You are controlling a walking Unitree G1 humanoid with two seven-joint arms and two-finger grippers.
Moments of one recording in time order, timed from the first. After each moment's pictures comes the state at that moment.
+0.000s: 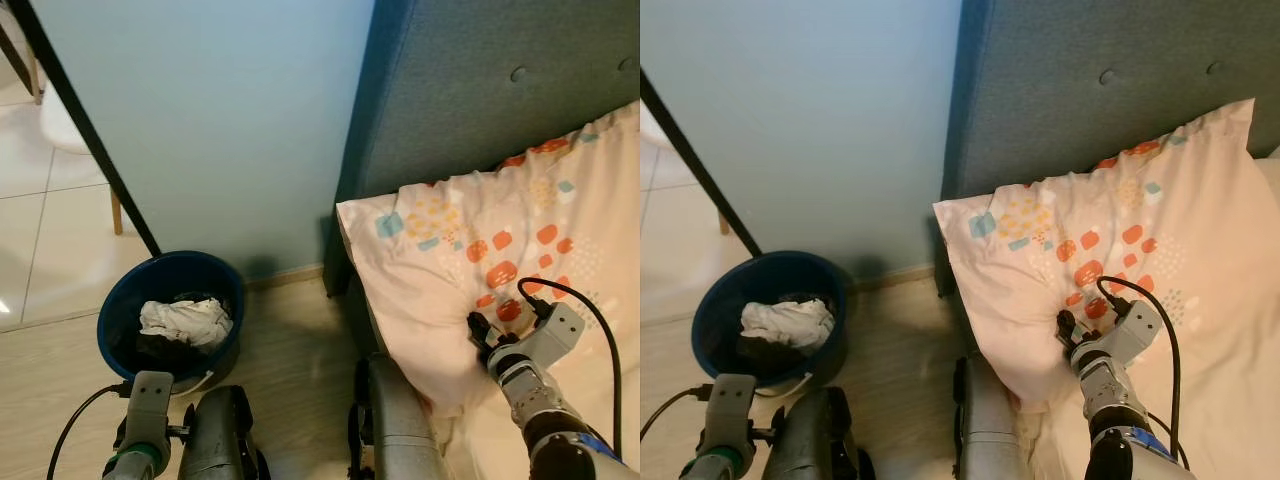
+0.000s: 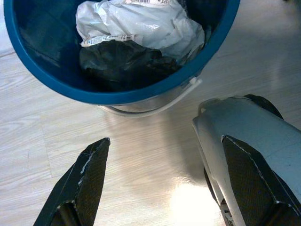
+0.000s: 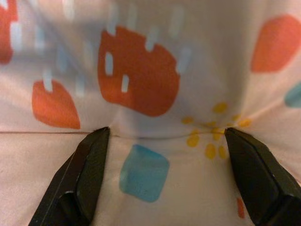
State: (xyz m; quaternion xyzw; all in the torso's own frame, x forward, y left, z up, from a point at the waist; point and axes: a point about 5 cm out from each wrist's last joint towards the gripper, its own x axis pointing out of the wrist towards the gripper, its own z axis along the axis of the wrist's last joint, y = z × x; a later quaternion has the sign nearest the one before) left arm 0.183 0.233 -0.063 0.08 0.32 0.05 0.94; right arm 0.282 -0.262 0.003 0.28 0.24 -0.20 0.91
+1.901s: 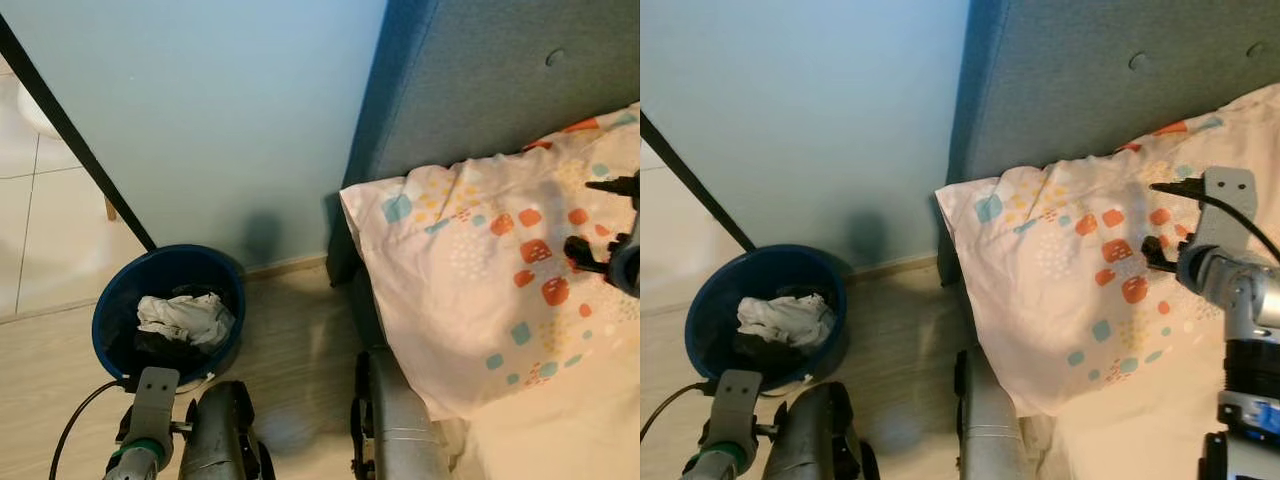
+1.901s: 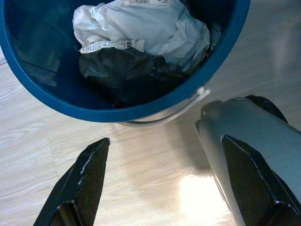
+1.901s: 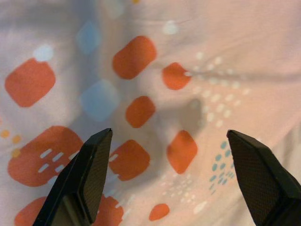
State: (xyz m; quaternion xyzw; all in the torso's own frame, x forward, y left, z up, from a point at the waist) left arm 0.183 0.227 -0.064 0.10 0.32 0.05 0.94; right arm 0.296 -0.342 0.200 0.03 0.26 -0.19 0.94
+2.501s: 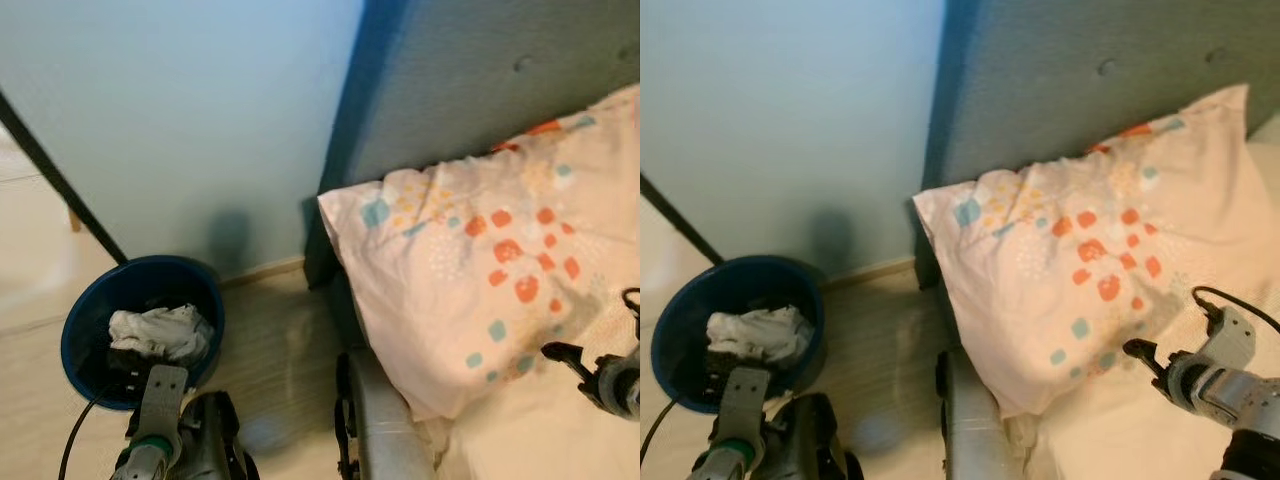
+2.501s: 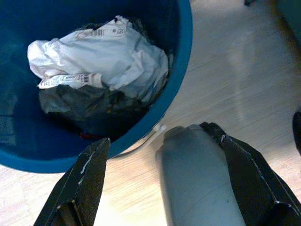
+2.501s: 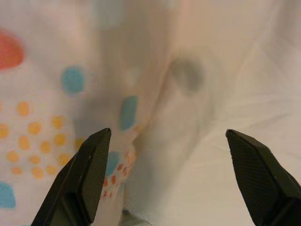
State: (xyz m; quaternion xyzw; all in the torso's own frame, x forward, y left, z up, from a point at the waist) left arm 0.186 0.216 -0.064 0.09 0.31 0.03 0.95; right arm 0.215 -0.353 0.076 0.36 0.35 -0.21 0.84
